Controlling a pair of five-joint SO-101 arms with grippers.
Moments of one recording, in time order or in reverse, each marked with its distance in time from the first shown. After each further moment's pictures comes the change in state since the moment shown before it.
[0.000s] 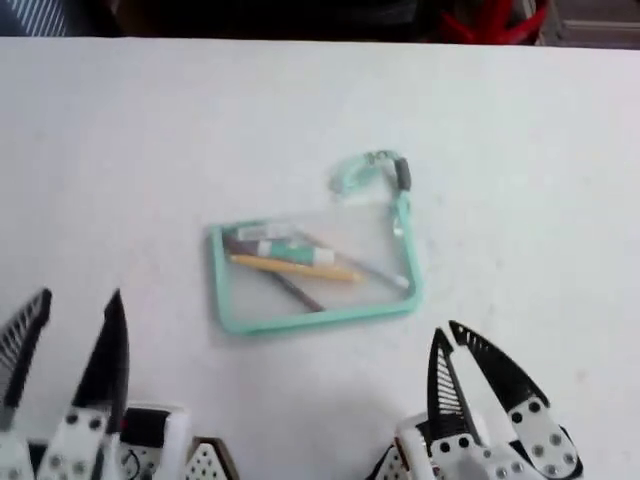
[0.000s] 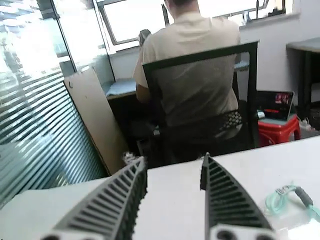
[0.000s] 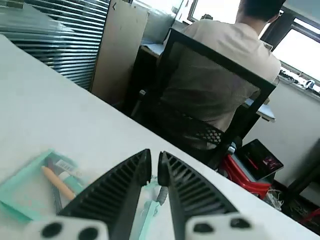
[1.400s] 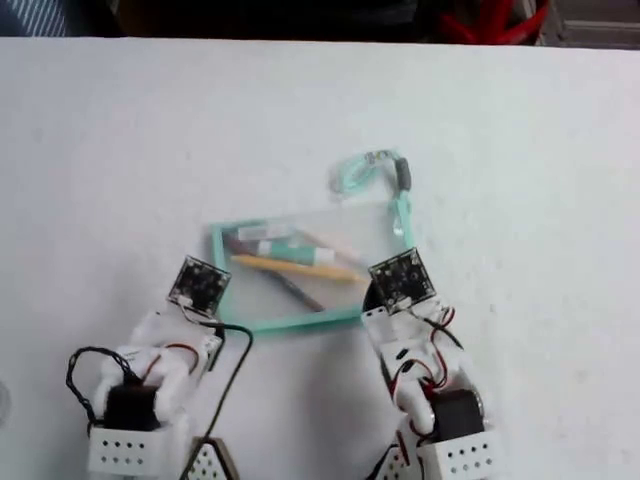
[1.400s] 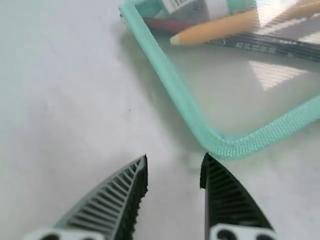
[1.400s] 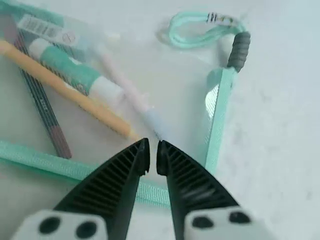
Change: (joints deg) left arm -0.5 -19.3 92.6 -18.5 -8.4; right arm 4.8 0.0 71.4 -38.3 -10.3
